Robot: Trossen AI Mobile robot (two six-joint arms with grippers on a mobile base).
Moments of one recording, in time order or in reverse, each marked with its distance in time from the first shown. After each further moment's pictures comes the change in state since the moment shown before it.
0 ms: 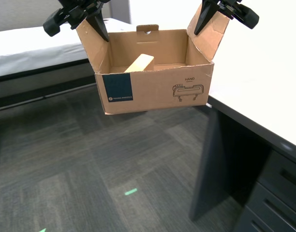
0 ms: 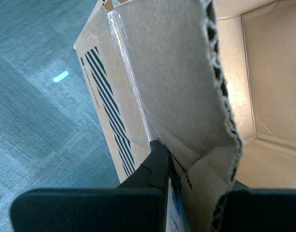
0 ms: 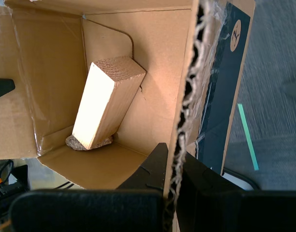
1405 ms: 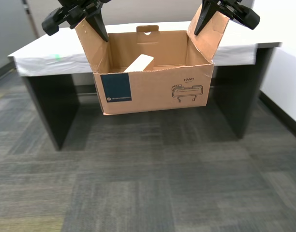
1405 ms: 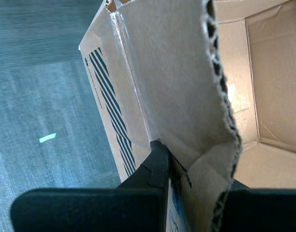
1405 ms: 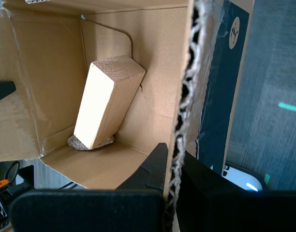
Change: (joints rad) arm 0 0.001 0.000 0.000 -0.016 -0.007 0.033; arm 1 0.000 -0.006 0.000 -0.011 -0.026 -0.008
